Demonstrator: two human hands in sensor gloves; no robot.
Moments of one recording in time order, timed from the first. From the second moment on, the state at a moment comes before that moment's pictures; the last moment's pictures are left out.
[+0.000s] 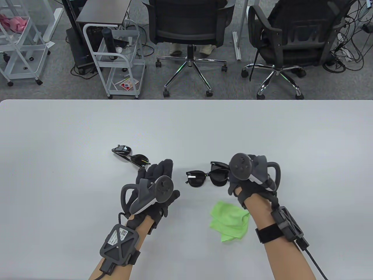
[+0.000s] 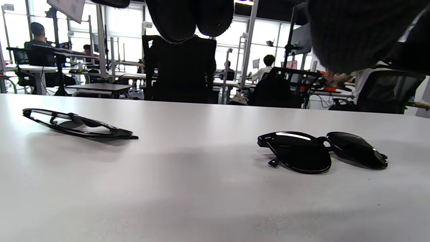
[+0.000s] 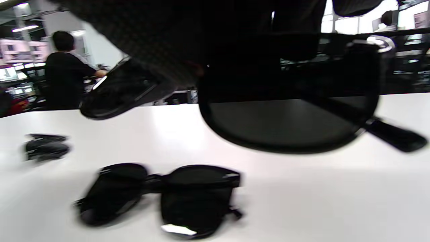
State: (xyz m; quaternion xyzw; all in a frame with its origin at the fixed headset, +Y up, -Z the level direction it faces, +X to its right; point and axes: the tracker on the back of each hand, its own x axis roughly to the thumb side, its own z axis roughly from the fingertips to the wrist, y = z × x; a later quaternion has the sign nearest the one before) left_hand -0.133 -0.686 -0.297 0.01 -0.12 0.04 0.99; right_hand 0.120 -0.656 -0.327 0.10 -0.01 0.99 0.09
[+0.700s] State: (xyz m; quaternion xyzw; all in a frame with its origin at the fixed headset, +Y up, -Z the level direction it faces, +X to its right) left_hand -0.084 -0.684 -0.268 0.06 -0.23 -0.07 0.97; right_hand 0.065 -0.663 -0.288 0.21 -0.01 0.97 0.15
